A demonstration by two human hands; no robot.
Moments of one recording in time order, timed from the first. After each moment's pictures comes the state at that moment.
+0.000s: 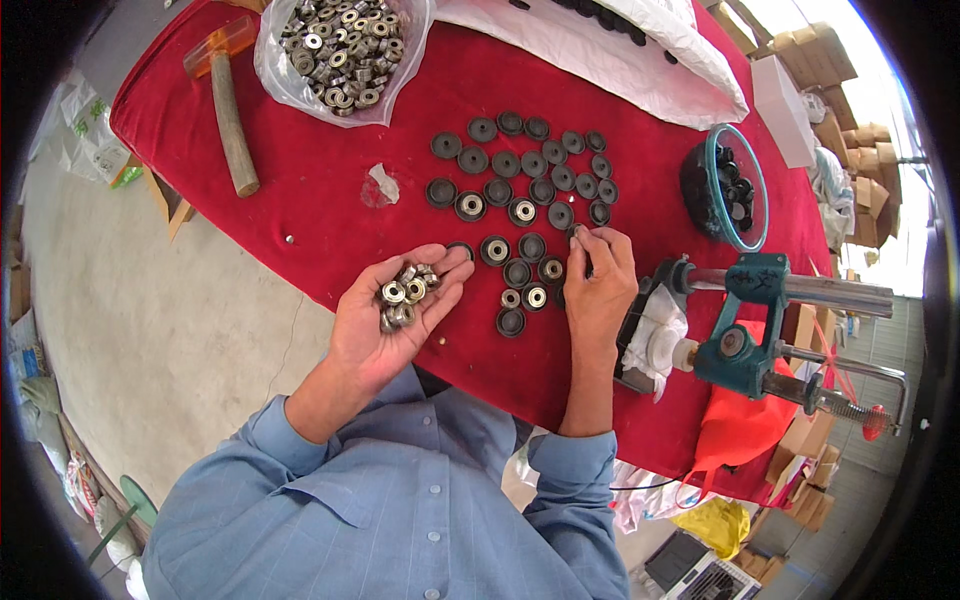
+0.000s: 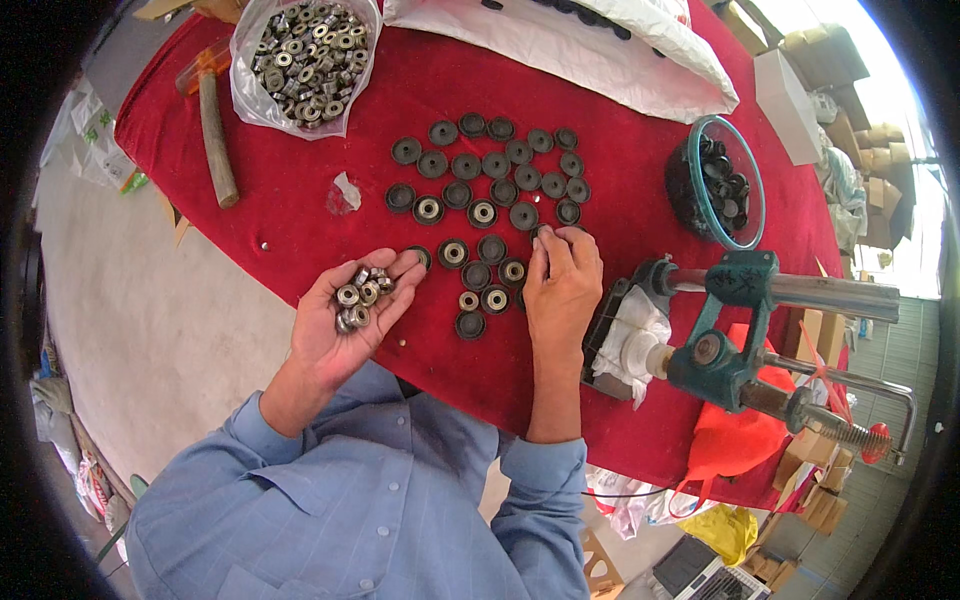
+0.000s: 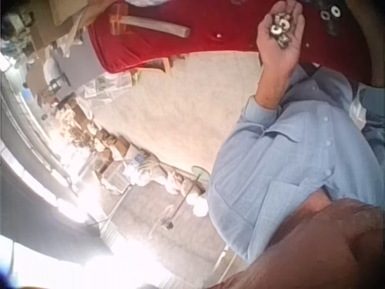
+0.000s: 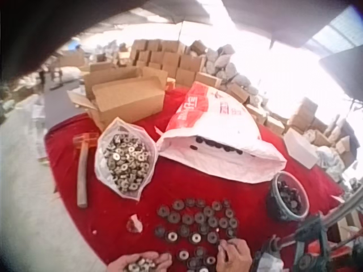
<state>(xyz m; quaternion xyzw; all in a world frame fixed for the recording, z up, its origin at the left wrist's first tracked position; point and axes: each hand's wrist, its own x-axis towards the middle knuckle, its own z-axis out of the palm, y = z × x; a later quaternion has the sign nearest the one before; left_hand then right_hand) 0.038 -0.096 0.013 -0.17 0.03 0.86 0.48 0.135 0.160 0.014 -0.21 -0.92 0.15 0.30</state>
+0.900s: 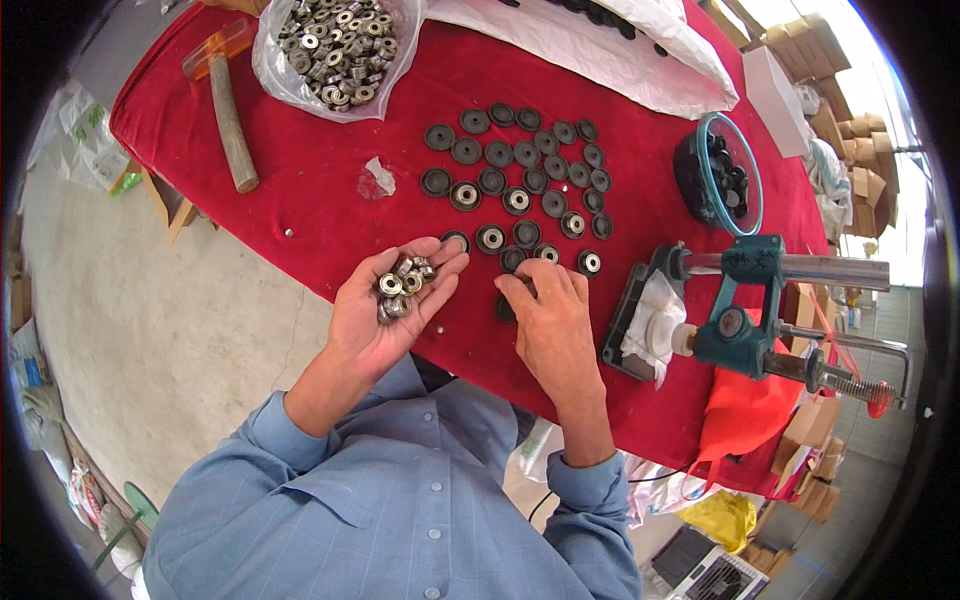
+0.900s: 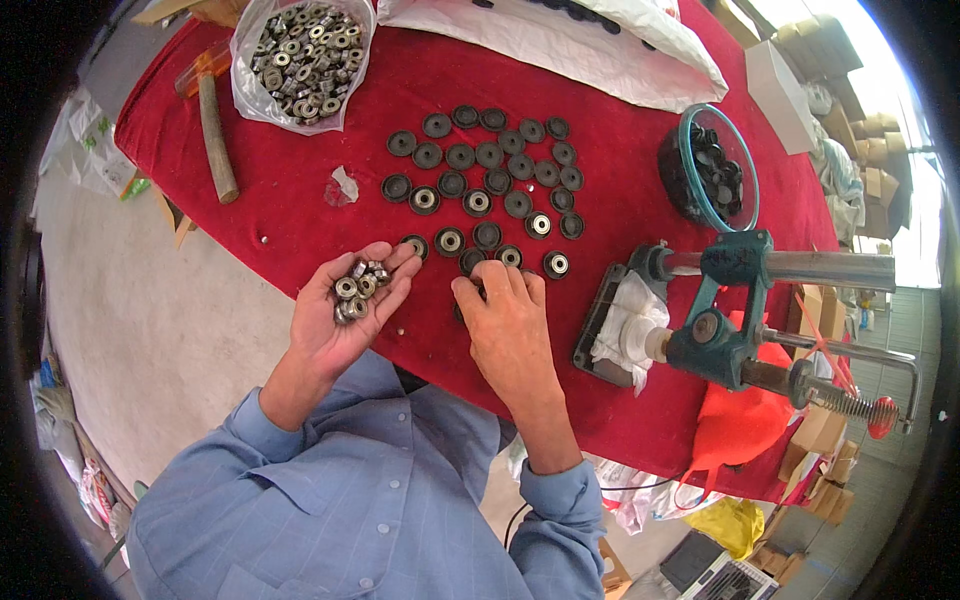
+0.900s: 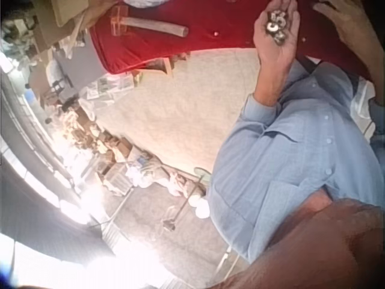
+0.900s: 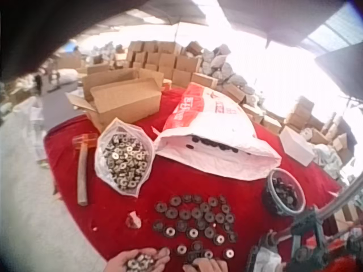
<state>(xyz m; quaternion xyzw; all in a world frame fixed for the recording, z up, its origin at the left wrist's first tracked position) 0.039 -0.097 0.009 -0.15 0.03 0.86 0.49 0.162 0.098 0.063 -0.03 -0.99 0.11 0.10</state>
